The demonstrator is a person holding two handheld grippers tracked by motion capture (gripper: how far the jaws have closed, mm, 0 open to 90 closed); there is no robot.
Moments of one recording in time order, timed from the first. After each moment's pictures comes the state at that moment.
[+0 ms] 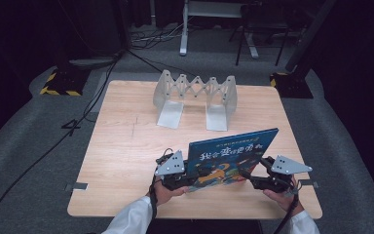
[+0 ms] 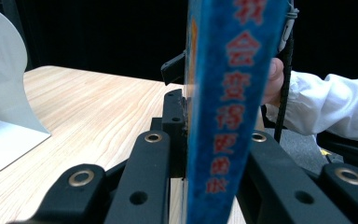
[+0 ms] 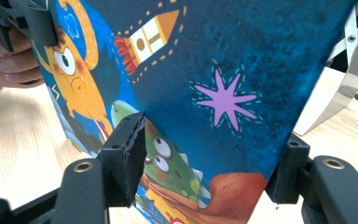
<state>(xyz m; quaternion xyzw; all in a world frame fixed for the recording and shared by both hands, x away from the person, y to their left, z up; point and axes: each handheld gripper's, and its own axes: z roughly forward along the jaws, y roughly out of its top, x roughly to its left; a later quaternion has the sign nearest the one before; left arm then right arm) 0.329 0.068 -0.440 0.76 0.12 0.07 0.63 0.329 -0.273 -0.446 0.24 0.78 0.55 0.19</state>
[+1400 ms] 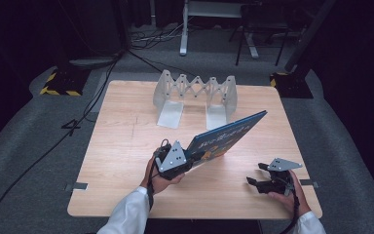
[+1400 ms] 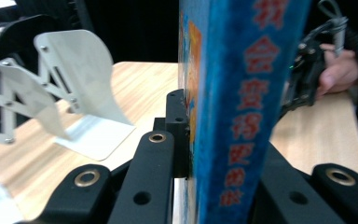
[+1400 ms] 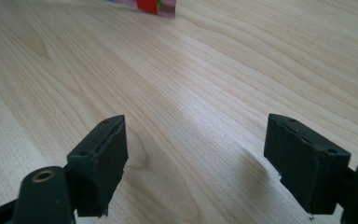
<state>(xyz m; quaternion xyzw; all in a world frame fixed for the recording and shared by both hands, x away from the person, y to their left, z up) 0.338 0.078 -0.407 0.80 0.14 0.22 0.55 0.350 -0.306 -0.502 0.34 0.84 0.39 0.16</state>
